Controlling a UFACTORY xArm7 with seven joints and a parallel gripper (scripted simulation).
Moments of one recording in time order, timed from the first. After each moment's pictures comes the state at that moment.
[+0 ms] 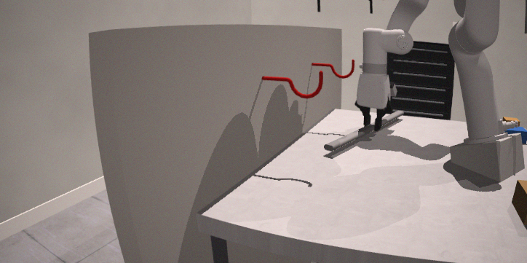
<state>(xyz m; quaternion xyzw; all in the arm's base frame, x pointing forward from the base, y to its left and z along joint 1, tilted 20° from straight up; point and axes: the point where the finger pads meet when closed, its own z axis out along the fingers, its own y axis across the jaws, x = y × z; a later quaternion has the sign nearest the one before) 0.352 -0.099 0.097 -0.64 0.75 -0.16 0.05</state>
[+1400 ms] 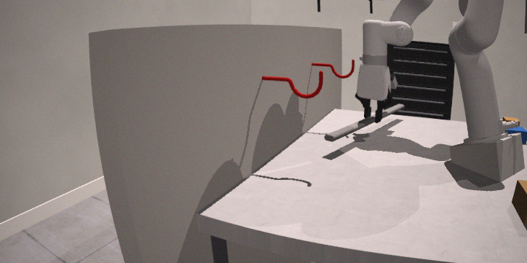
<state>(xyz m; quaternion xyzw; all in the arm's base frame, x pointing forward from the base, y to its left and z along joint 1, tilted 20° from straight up) 0.345 -0.095 0.121 -0.64 0.75 -0.16 0.05</state>
